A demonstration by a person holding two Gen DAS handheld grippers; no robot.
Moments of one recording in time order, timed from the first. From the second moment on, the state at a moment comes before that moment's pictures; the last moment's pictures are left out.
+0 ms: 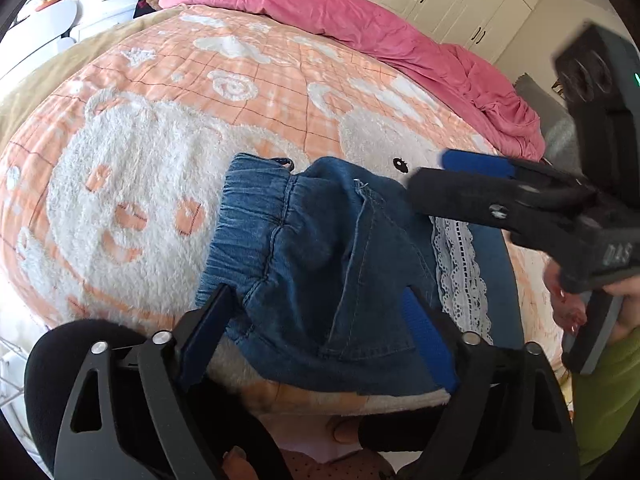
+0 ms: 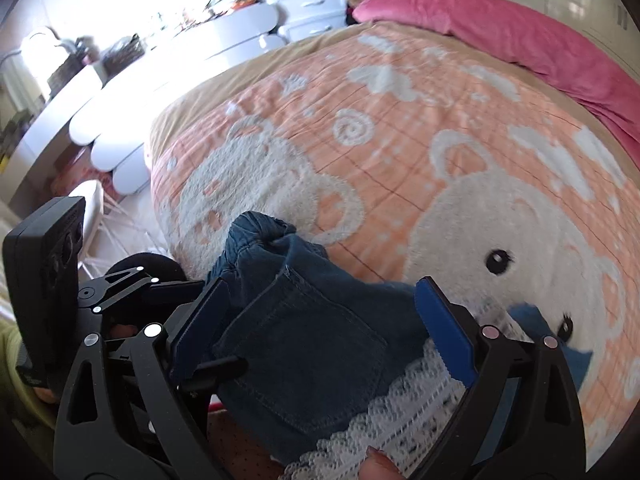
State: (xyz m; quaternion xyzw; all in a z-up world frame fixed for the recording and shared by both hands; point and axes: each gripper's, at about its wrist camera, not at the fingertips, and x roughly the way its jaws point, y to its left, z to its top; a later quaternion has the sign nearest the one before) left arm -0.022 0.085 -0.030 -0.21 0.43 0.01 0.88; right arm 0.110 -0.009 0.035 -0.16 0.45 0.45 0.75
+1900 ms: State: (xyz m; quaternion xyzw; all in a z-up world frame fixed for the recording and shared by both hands) left arm -0.022 -0.027 -0.011 -0.16 0.36 -0.20 0.90; right arm 0.109 -0.231 0.006 0.04 0.42 0.39 0.82
